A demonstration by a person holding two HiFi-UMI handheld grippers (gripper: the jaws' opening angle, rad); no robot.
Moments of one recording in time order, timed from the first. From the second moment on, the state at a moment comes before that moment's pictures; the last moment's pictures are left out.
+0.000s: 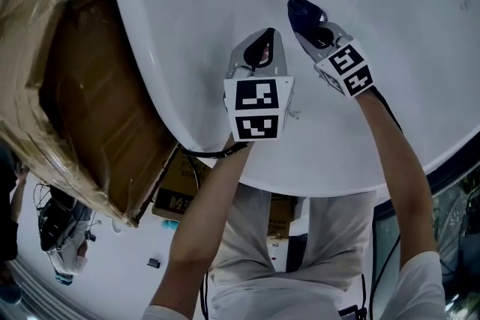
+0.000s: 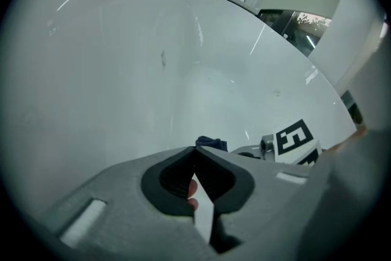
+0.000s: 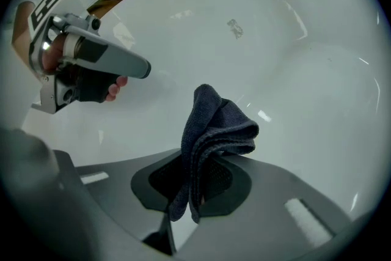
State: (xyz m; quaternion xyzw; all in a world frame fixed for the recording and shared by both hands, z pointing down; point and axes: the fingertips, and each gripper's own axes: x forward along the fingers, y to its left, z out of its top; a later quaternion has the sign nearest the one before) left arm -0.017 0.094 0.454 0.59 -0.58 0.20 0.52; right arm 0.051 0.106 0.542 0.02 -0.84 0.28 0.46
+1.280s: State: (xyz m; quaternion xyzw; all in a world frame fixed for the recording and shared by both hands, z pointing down) left arm 0.021 0.016 0.552 0.71 -0.43 0.31 0.47; right arm 0.068 0.119 0.612 0.00 -0.82 0.28 0.50
